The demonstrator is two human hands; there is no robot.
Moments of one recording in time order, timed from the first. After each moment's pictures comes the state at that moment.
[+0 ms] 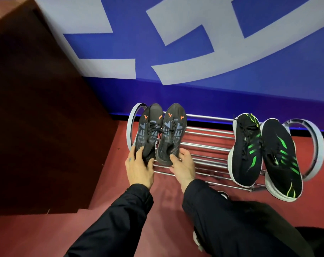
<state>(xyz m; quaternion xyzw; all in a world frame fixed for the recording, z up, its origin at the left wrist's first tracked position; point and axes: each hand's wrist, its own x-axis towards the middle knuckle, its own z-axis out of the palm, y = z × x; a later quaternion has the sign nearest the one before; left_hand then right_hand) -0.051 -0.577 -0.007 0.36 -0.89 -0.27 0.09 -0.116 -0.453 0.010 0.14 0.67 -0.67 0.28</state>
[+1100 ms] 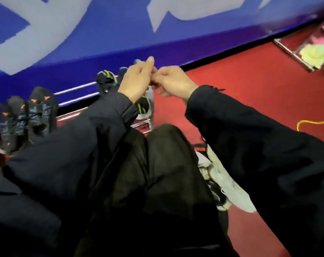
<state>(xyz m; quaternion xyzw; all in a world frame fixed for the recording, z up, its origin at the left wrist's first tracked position) -0.126 -0.205 0.188 -0.06 -0.84 -0.54 -0.09 -0.100 -0.072 0.194 0.06 0.84 -0.53 0.12</state>
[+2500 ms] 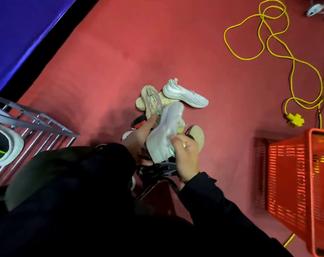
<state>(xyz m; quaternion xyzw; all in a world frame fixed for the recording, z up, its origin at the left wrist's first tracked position) 0.012 0.030 -0.005 0.08 -0.60 -0.41 -0.69 0.155 0.085 -0.003 0.42 0.57 -0.67 -0.22</state>
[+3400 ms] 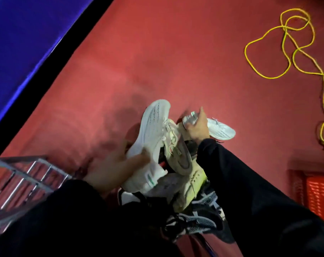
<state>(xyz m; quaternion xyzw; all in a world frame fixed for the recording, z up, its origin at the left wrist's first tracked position) -0.179 0.035 -0.048 -0.14 -0.75 -0.34 -0.55 -0.038 0.285 -0.214 0.59 0.67 -0.45 0.00</state>
